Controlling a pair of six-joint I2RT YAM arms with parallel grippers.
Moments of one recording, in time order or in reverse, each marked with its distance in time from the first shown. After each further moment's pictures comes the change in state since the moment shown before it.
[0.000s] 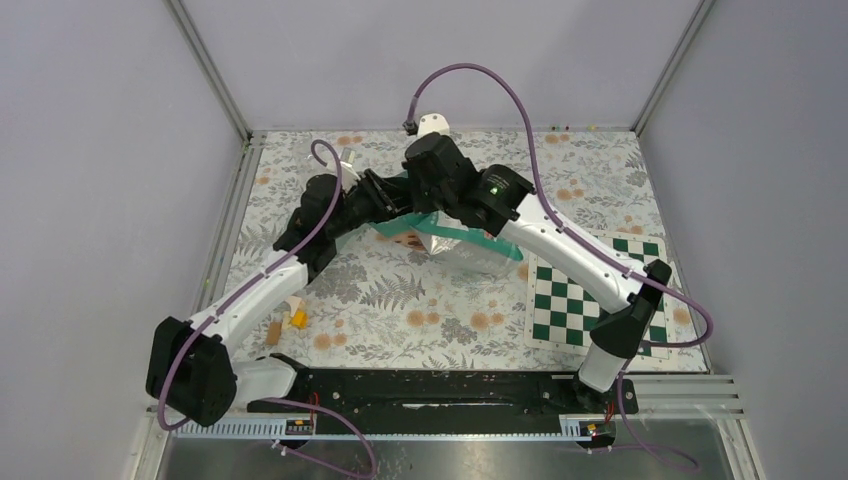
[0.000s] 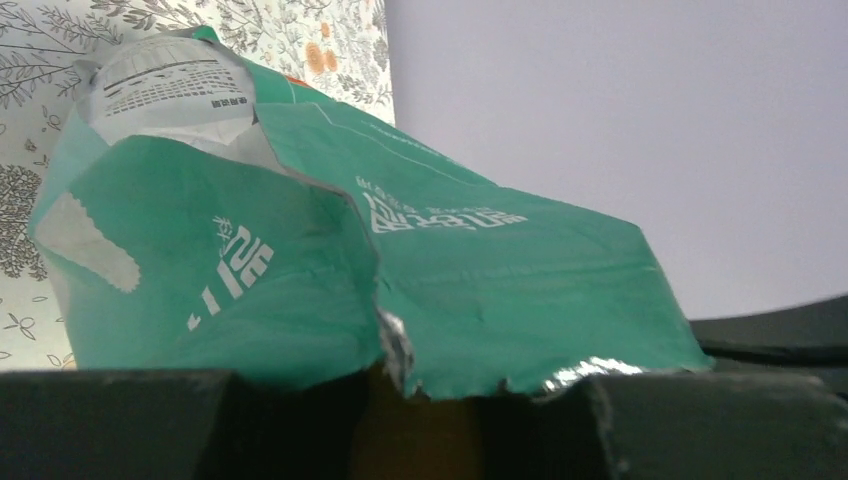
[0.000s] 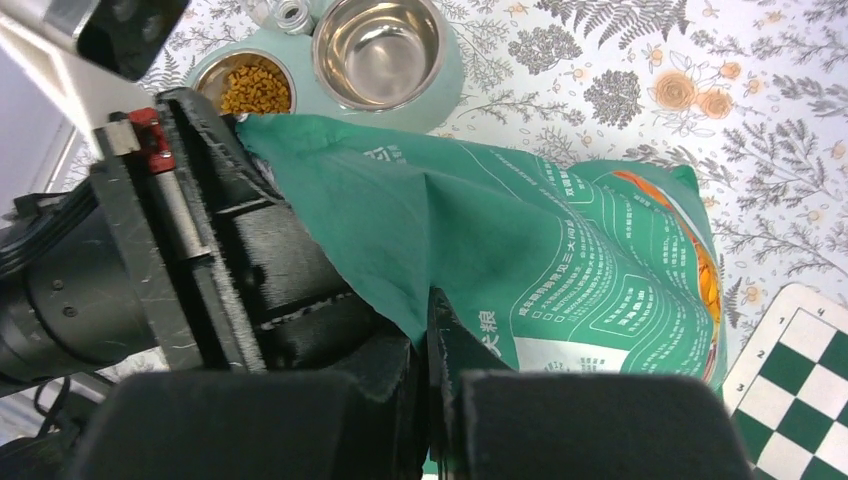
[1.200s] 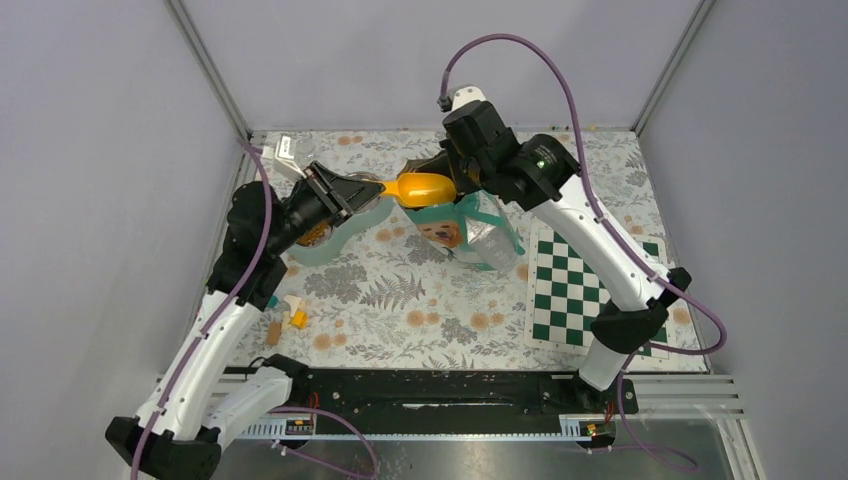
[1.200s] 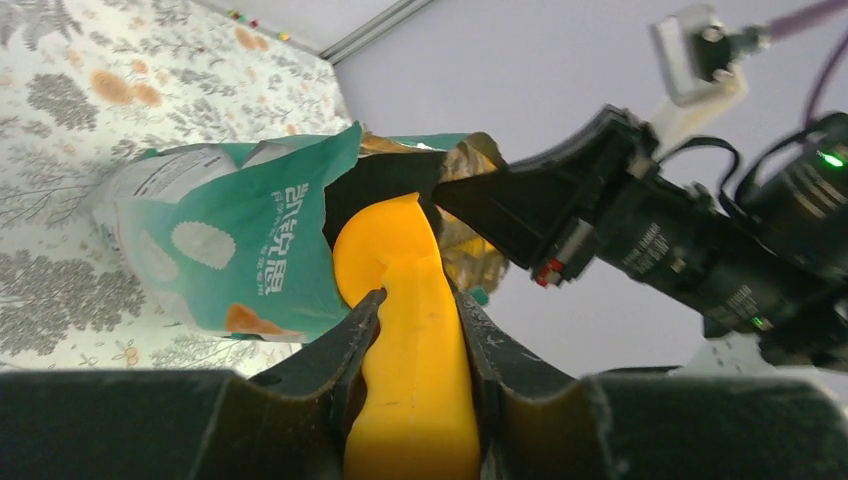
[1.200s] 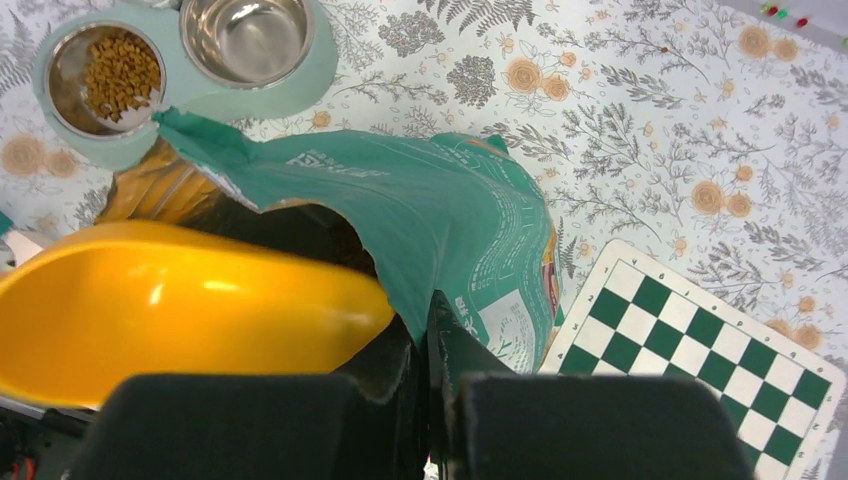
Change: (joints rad) left arm 0.110 -0.375 0.107 -0.270 0.017 0.189; right arm -0.124 -0.011 0.242 -0.325 0.004 -0.130
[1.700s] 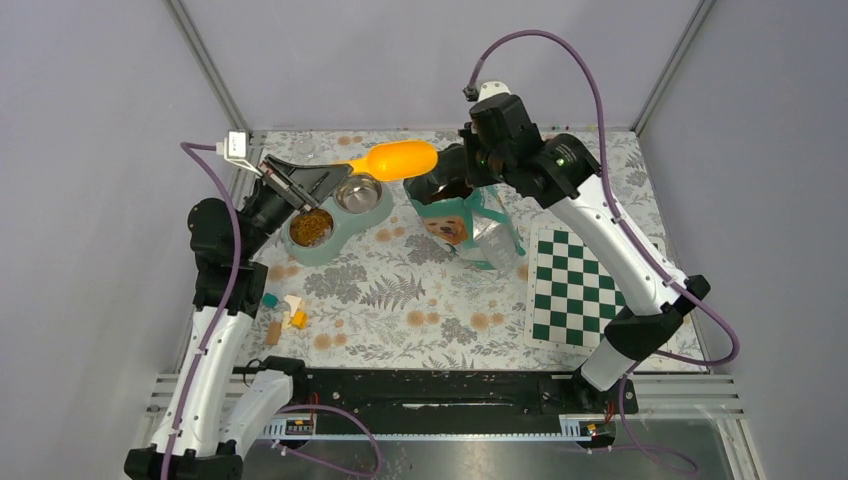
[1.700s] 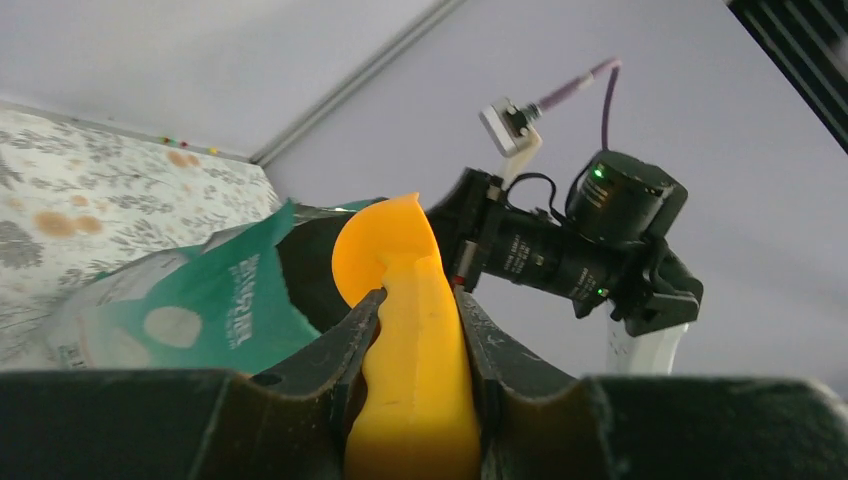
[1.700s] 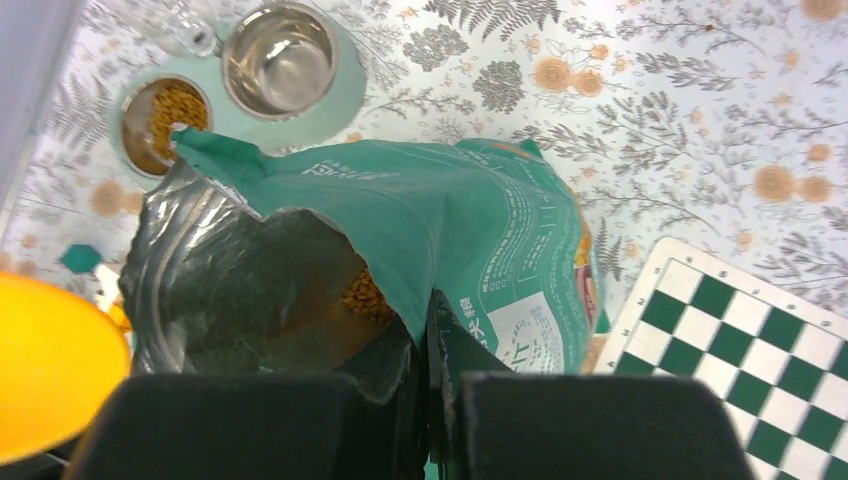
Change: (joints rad) left arm 0.243 -0.067 -0.042 0.259 0.171 -0.119; right arm -0.098 -0.095 -0.156 0.135 -0.141 0.099
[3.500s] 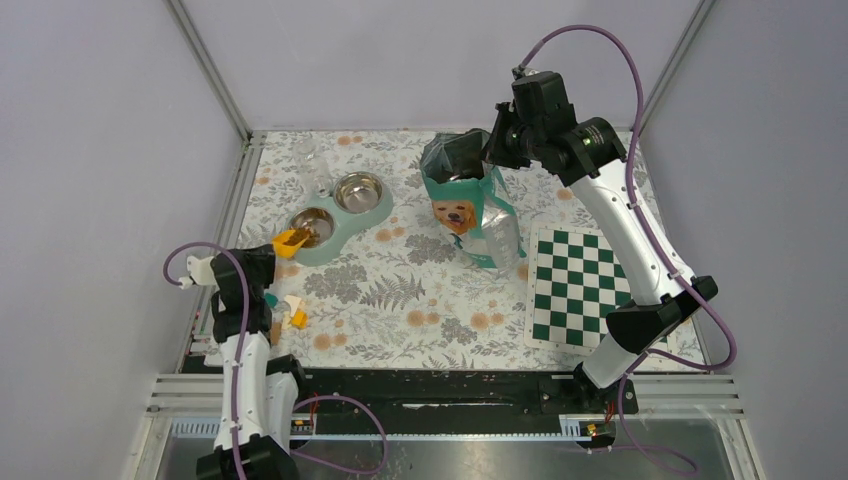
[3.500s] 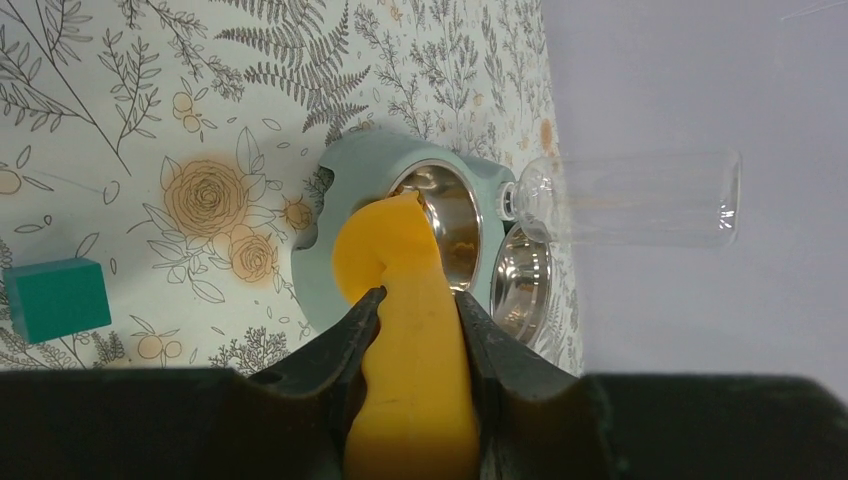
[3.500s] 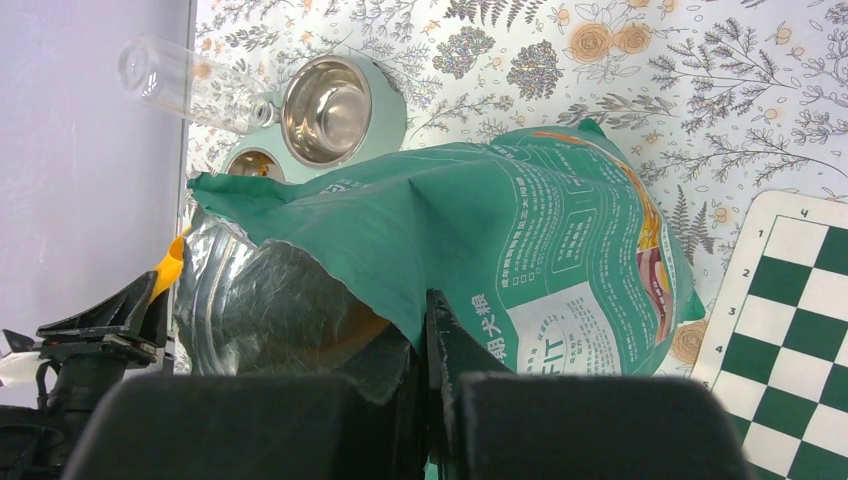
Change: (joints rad) left arm 0.409 -0.153 -0.553 -0.341 -0.671 -0.013; right arm -0.206 0.025 0.026 -0.004 -0.211 0.213
